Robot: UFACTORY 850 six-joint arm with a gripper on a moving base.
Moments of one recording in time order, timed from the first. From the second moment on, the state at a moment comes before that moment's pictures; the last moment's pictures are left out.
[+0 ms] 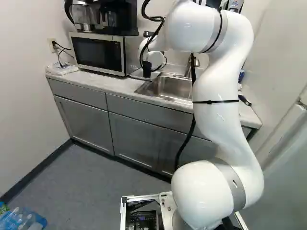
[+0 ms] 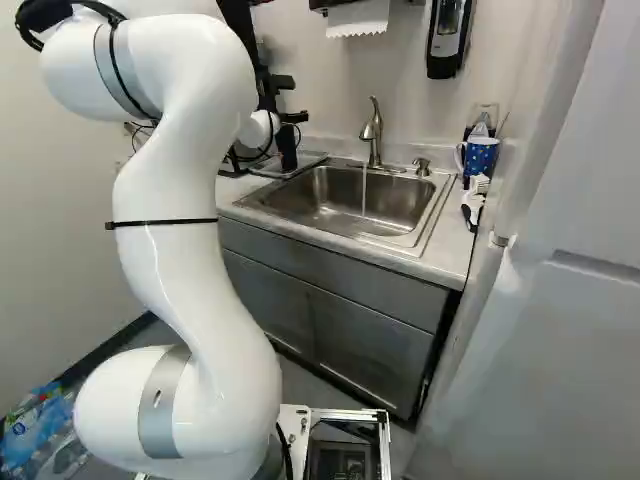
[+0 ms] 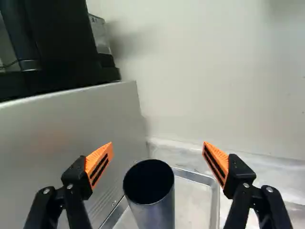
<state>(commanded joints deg) 7.5 -29.9 -82.9 13.1 38.8 -4.8</state>
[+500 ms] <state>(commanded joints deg) 6.1 -27.2 -82.6 13.1 38.3 -4.8</state>
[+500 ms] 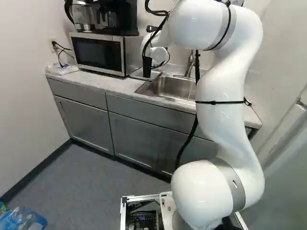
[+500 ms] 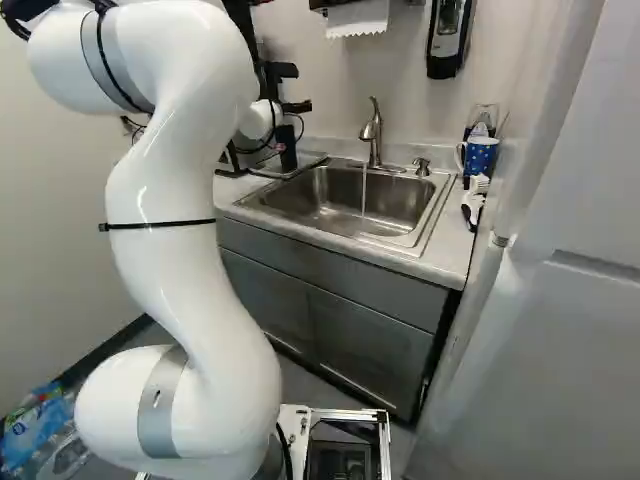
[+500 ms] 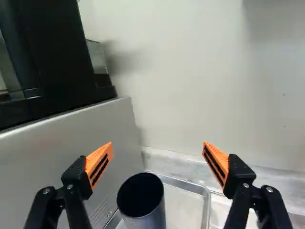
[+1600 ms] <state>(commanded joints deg) 1.7 -21.8 -82.6 12.6 31.9 -4.8</state>
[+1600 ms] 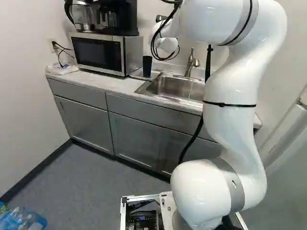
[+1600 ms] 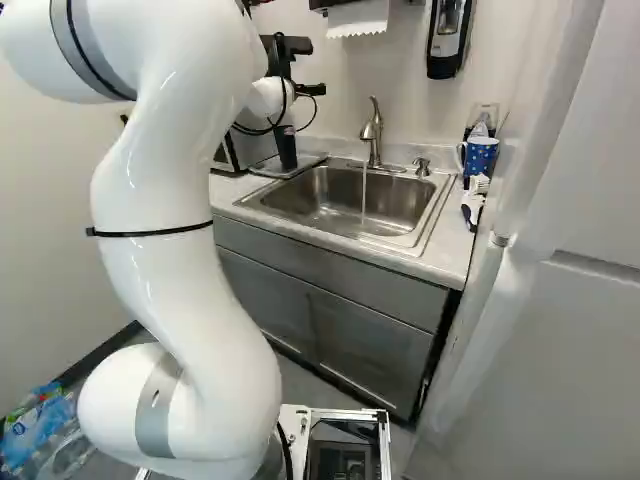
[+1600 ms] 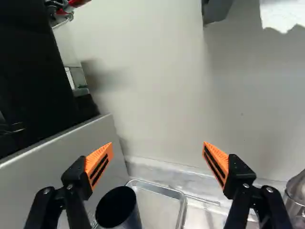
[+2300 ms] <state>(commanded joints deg) -1.1 -18.8 -82.9 8.5 28.9 -4.8</state>
